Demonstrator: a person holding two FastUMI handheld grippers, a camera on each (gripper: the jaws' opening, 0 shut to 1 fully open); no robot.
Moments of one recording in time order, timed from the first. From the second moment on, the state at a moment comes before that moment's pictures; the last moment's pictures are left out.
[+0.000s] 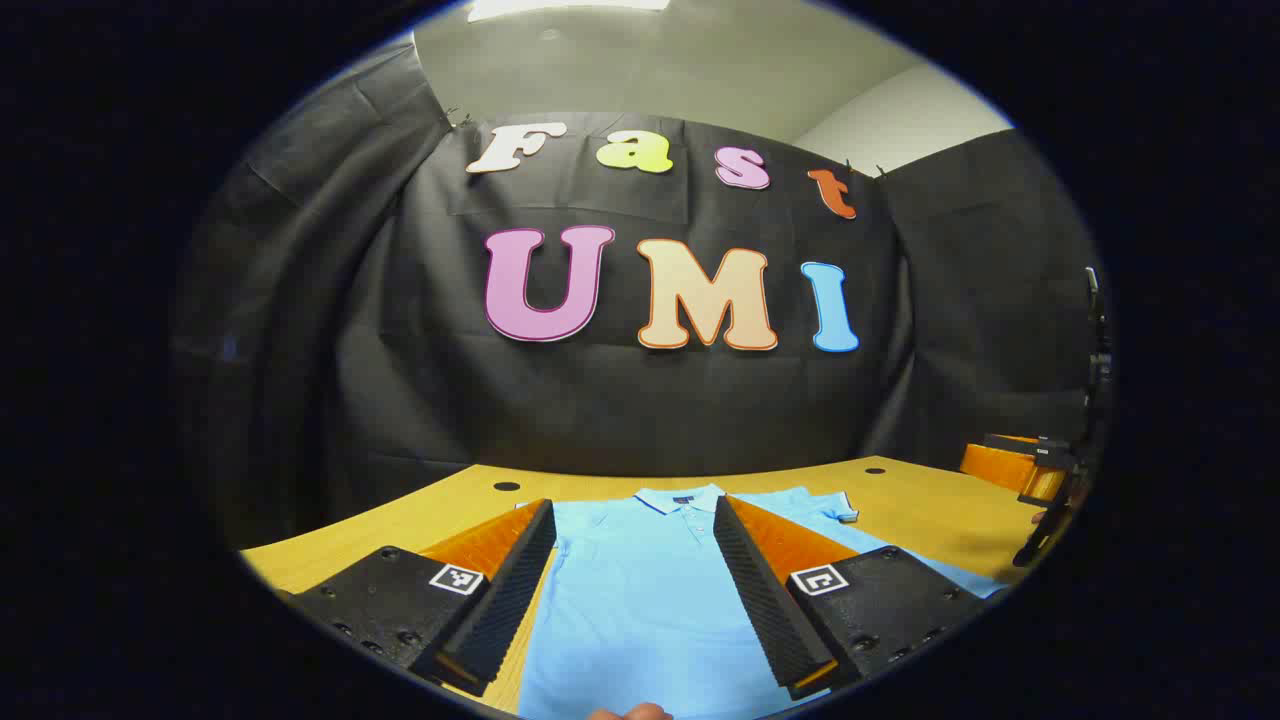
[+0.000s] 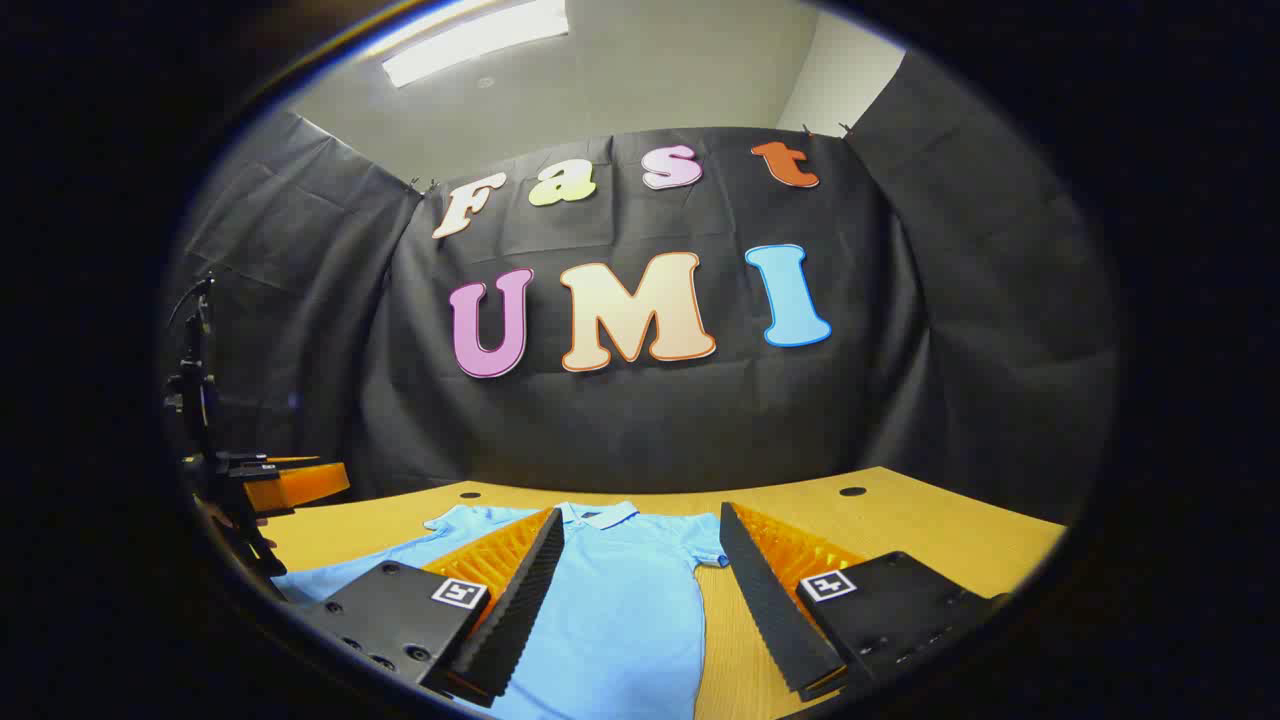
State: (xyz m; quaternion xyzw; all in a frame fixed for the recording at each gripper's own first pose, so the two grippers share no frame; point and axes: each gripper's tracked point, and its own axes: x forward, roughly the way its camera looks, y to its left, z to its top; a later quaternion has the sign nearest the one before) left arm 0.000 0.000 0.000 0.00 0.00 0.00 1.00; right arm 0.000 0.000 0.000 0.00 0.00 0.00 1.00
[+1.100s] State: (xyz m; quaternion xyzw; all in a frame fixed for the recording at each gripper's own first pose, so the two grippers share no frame) left arm 0.001 -0.007 -0.006 -0.01 0.02 -0.02 1.00; right arm 0.084 -0.015 -0.046 0.07 0.18 0.04 0.98
